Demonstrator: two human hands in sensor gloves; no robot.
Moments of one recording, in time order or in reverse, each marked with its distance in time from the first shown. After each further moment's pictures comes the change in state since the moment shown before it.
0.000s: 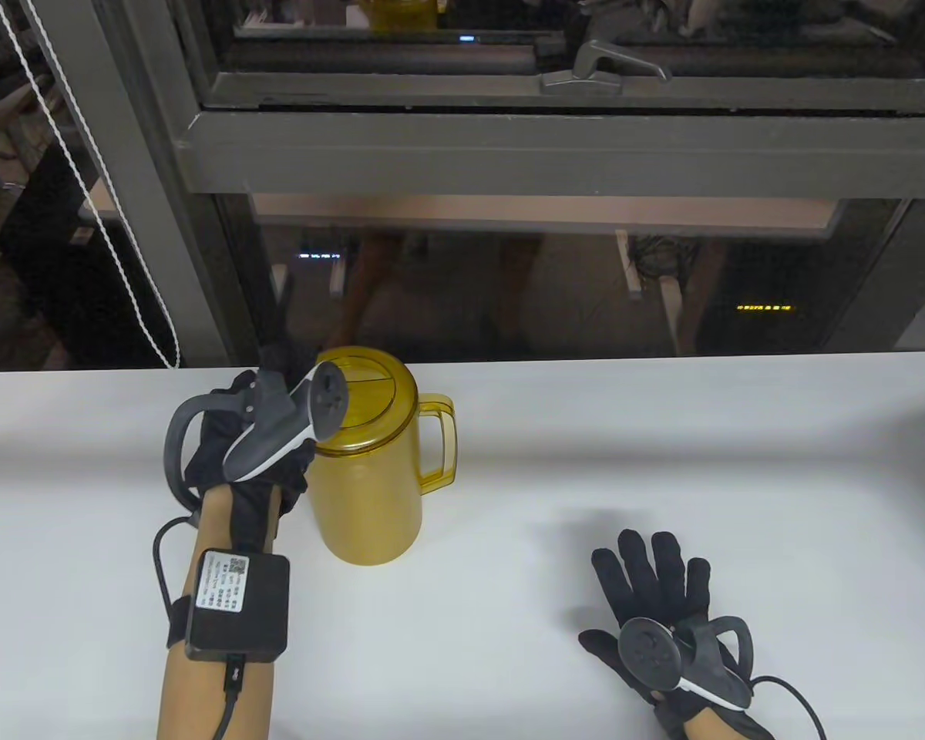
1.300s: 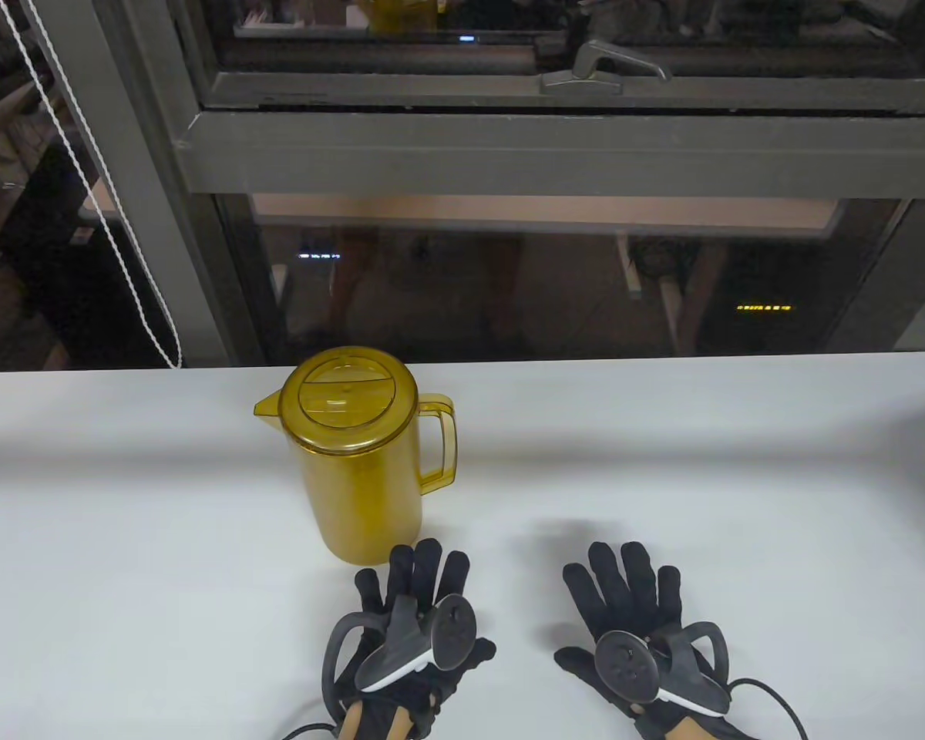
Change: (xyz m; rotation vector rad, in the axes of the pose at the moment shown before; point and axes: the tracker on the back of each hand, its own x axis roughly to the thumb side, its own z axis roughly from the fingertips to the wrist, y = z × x) left_hand 0.166 -0.171 0.127 -0.289 -0.409 0.213; right_hand 0.028 0.006 0.001 0.038 -0.081 -0.026
